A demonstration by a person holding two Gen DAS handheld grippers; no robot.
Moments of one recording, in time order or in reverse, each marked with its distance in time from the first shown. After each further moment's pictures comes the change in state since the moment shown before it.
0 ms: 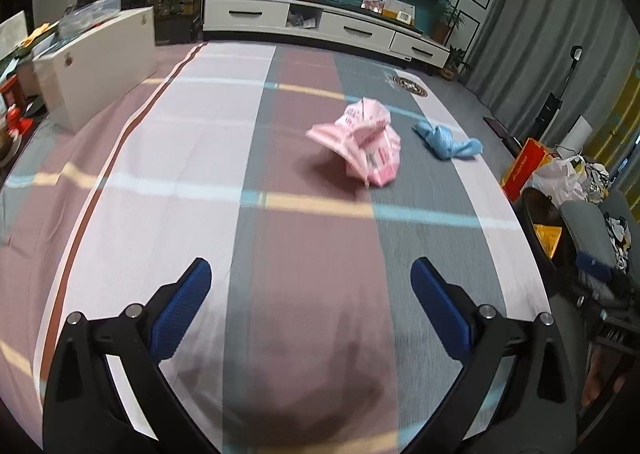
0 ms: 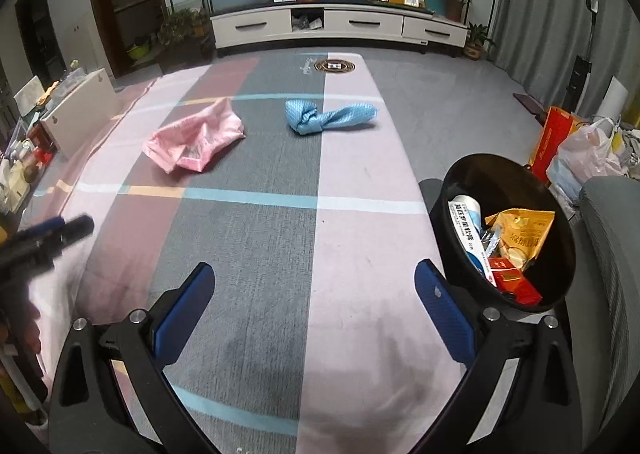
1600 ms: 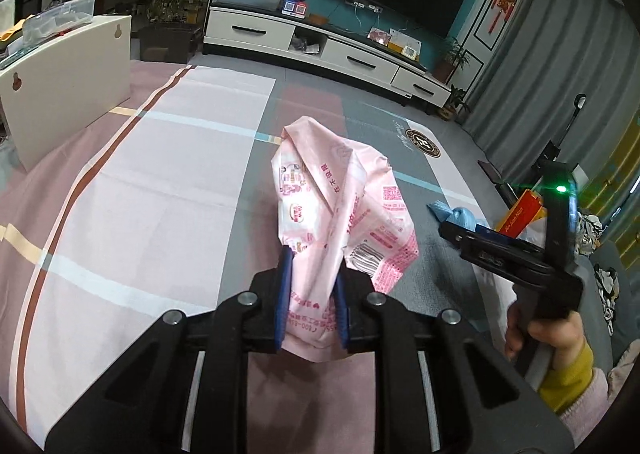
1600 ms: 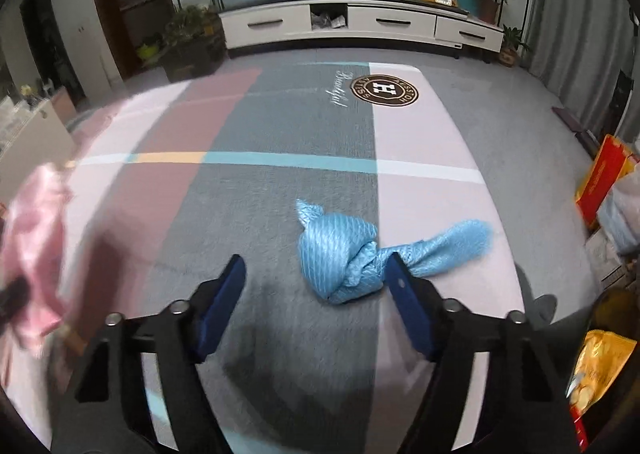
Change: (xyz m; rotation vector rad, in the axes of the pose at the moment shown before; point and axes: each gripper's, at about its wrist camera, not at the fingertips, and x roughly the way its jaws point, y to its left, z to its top) left arm 0.060 0.020 0.064 -0.105 -0.089 -0.070; right arm 0.175 0.014 0.132 -0.044 -0.003 0.056
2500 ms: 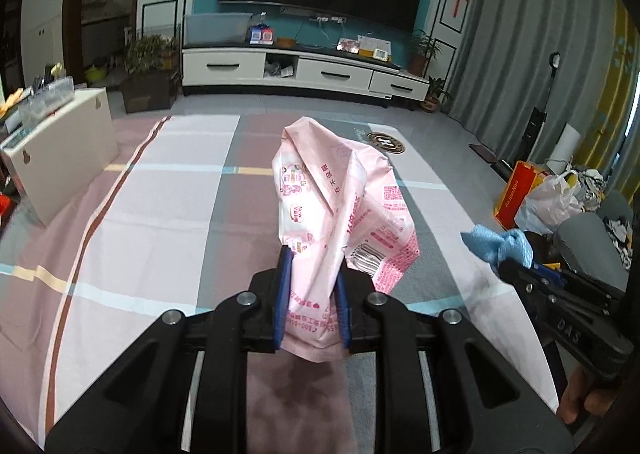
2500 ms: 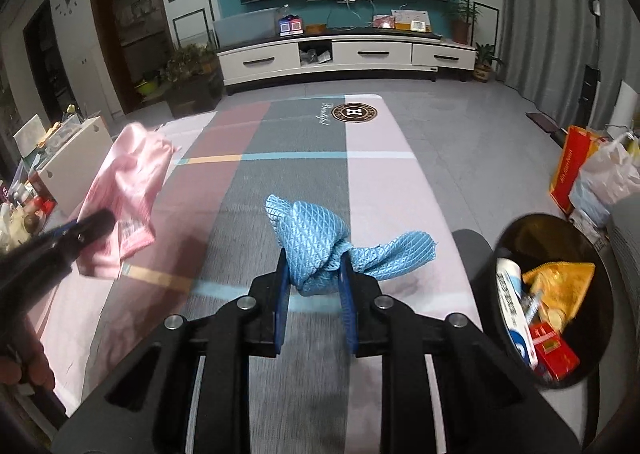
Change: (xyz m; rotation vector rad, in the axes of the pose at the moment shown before) left arm -0.042 -0.055 -0.011 0.201 -0.082 0.029; right arm -0.138 0.006 -0.077 0.073 -0.140 0.000
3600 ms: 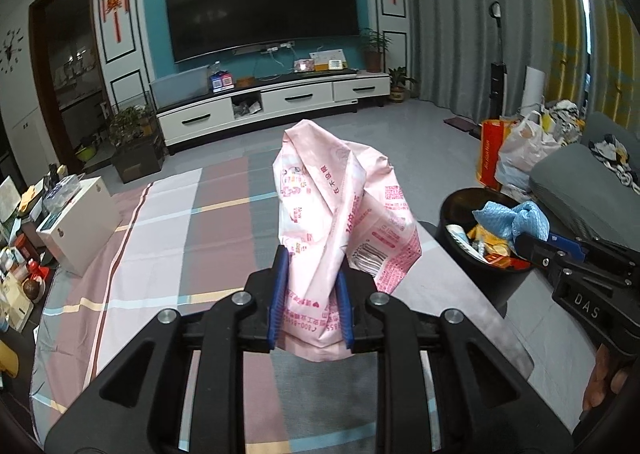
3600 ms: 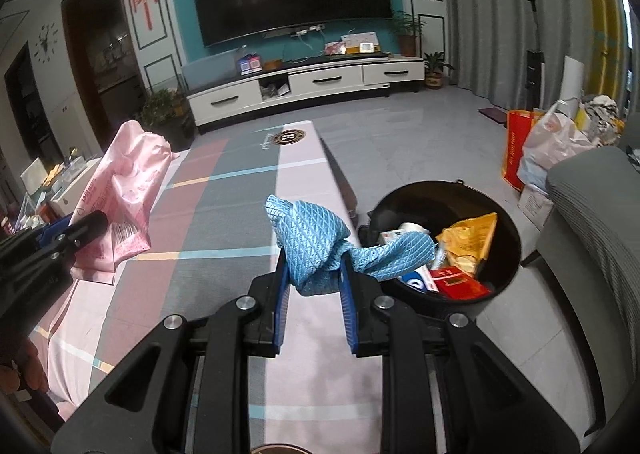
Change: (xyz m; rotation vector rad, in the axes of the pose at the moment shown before) left arm -0.115 -0.140 -0.033 0.282 -0.072 0.040; right arm -0.136 -0.073 -0.061 0.134 -0.117 -0.073
